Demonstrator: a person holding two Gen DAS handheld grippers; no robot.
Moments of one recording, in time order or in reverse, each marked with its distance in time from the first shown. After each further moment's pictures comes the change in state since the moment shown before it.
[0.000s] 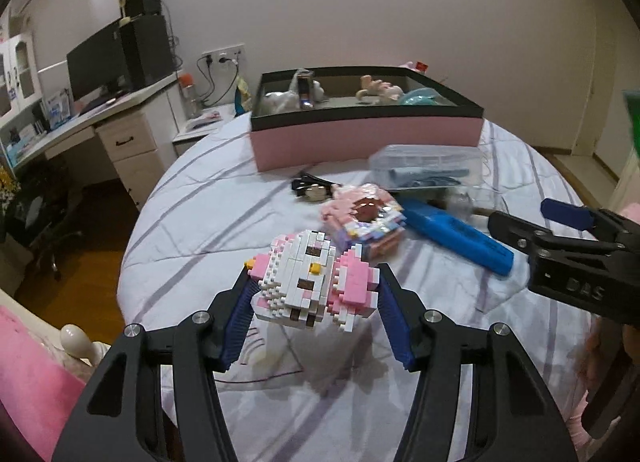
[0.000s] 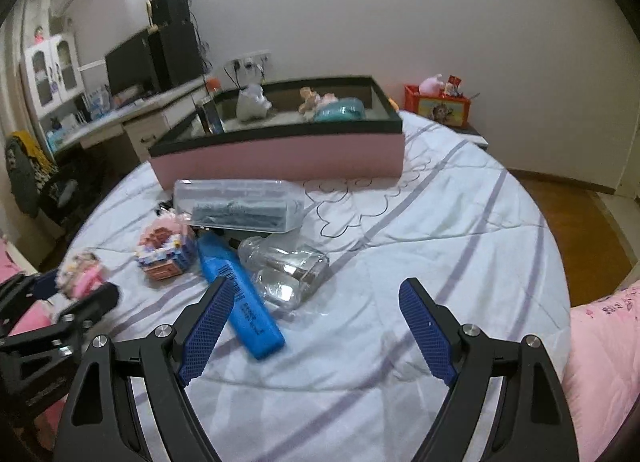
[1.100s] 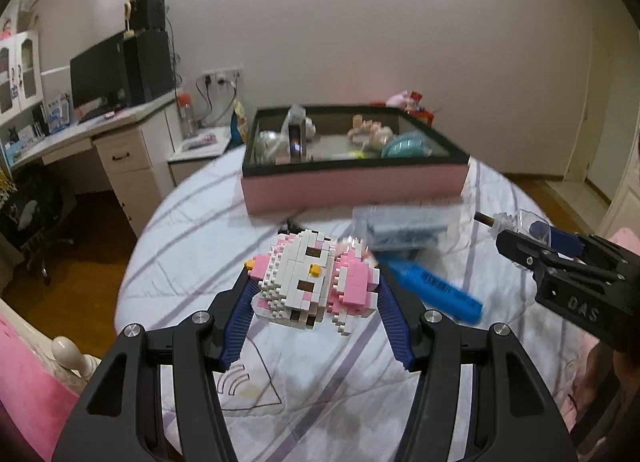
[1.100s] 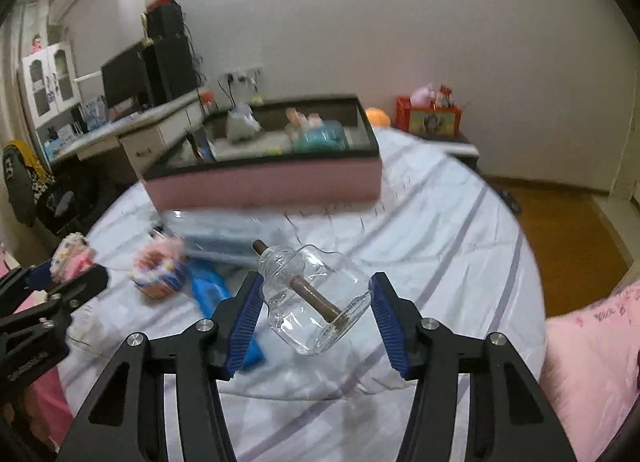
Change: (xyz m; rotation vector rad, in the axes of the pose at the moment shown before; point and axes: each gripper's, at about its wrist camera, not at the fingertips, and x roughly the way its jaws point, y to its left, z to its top) left arm -0.021 -0.012 0.027 -0.030 -0.105 -0.027; right arm -0.028 -0.014 0.014 0.010 -0.081 0.002
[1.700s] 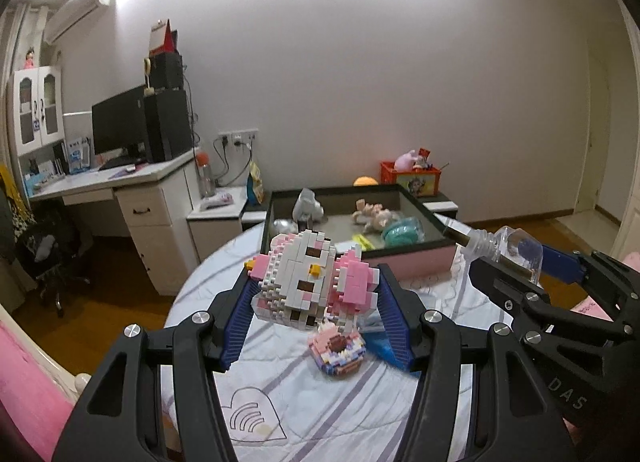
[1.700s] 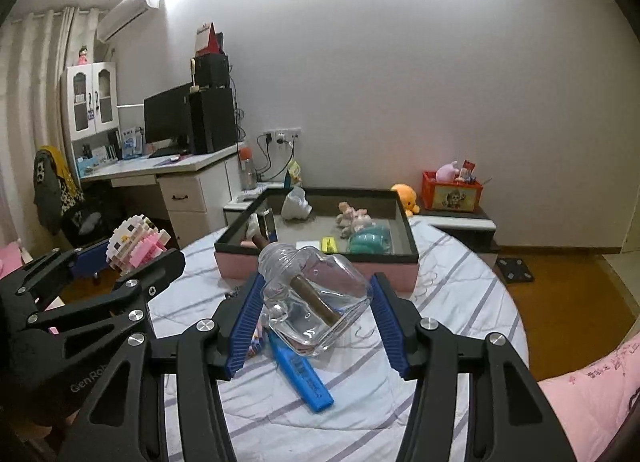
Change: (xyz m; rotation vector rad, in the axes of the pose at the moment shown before) left arm -0.060 -0.012 0.043 0.008 -0.205 0.061; right arm -0.069 0.046 0.033 -0.095 -0.222 0.058
